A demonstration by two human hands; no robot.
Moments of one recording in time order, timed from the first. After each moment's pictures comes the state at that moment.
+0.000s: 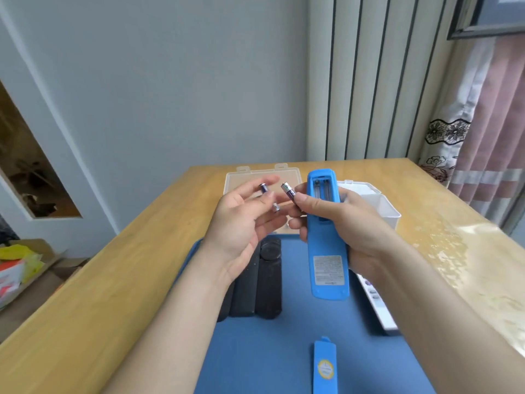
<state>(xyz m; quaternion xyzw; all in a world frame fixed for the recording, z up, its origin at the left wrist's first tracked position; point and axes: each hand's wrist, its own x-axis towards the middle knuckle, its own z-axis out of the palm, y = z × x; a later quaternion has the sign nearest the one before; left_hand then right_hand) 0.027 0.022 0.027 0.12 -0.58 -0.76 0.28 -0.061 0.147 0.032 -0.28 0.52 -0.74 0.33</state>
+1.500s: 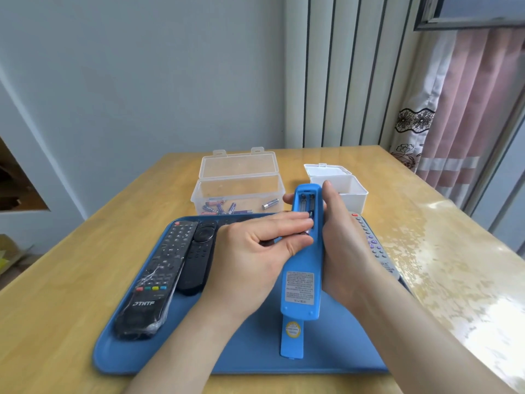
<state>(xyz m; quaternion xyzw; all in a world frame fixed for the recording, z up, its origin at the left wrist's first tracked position) 0.054 0.092 -0.018 0.04 -0.76 -0.53 0.37 -0.028 0.180 -0.007 -0.13 0.46 -0.80 0.35</state>
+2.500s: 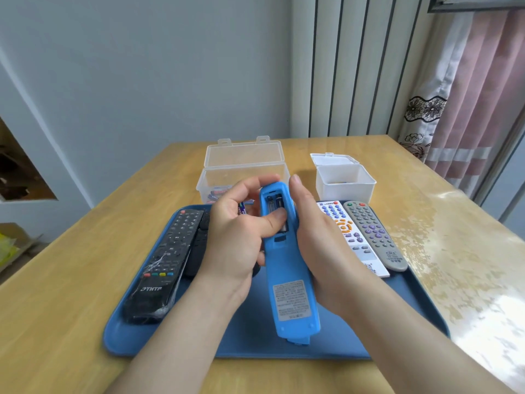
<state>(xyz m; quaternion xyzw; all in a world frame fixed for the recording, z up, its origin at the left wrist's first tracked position) 0.059 0.087 -0.003 0.14 -0.61 -0.71 0.31 0.006 0.171 -0.001 -0.23 0.53 -0.74 0.35</state>
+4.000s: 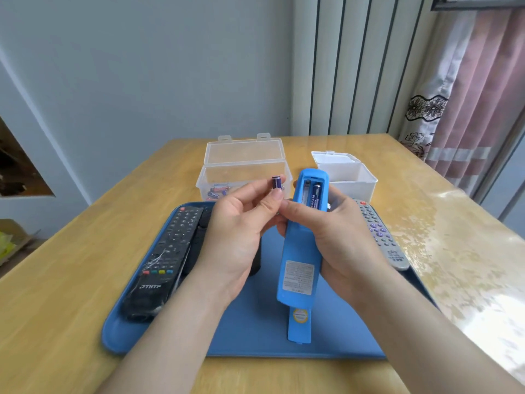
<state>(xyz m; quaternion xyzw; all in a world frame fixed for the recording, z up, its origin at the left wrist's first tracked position) 0.051 0.075 -0.016 0.07 -0.59 -0.74 0.31 -0.013 0.175 -0.009 -0.22 0.51 -0.79 0.26</state>
